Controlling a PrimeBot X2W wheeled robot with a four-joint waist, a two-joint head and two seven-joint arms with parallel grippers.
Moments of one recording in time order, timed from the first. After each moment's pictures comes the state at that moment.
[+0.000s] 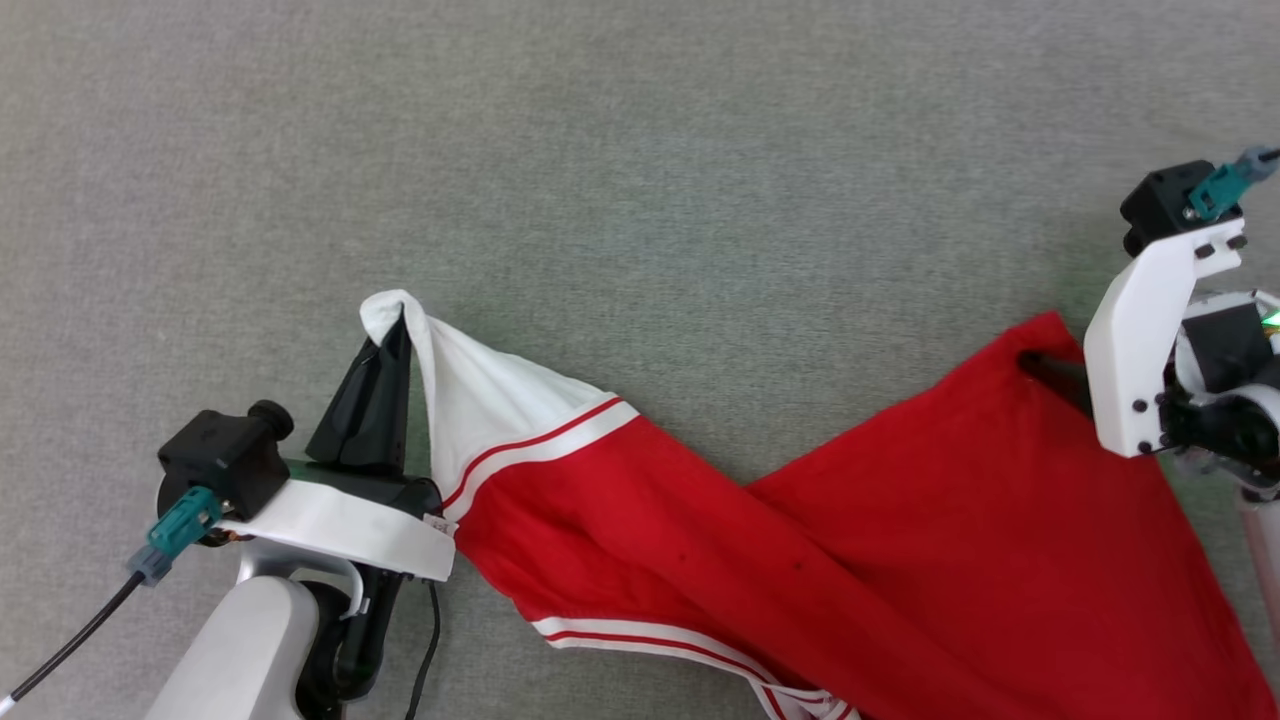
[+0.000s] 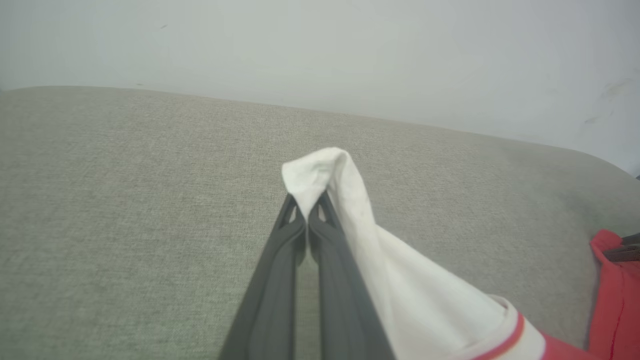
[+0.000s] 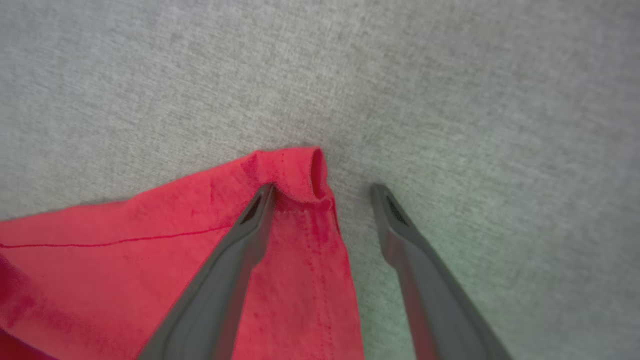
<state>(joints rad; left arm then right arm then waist) -0.27 0.37 -0.34 0.01 -0.60 0.08 -0.23 -0.57 -0.37 0.15 0.15 0.46 0.13 1.09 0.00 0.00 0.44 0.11</state>
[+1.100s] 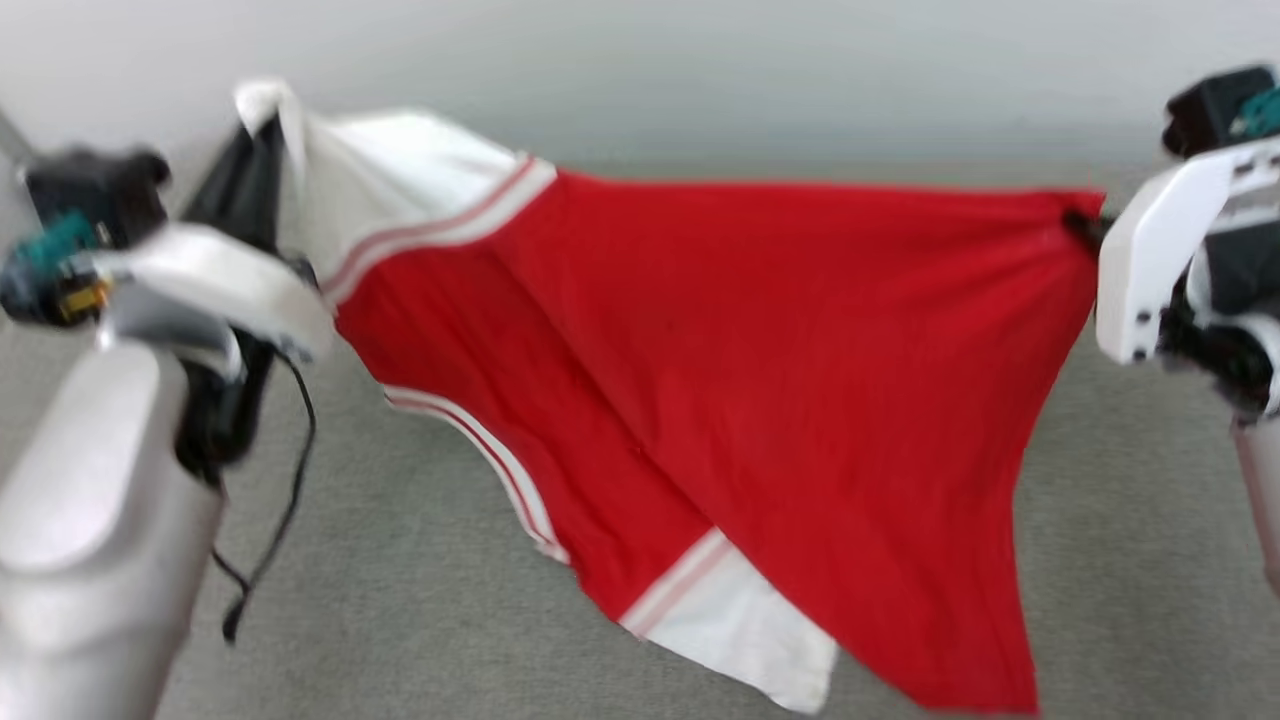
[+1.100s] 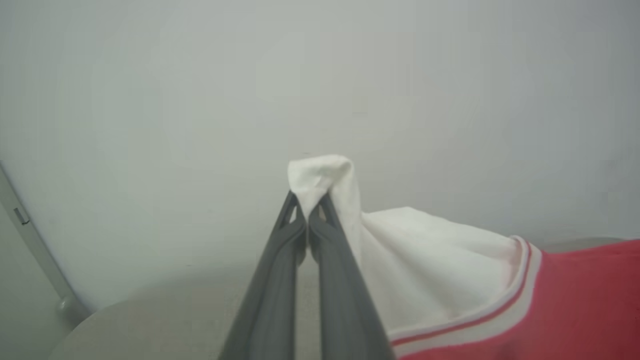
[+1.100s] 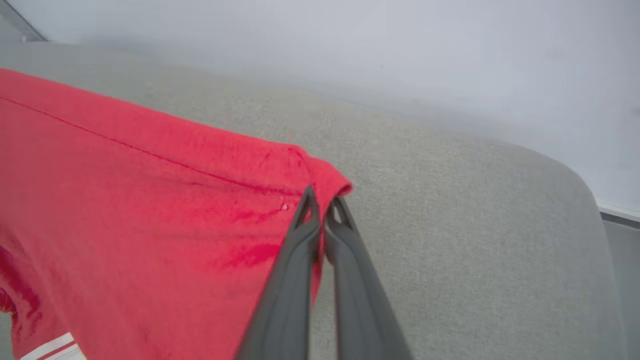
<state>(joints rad) -0.67 0.46 -0.31 0.34 -0.58 0.01 -0.11 -0.72 -0.35 0.16 0.35 0.39 0.13 0.75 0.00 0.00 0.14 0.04</state>
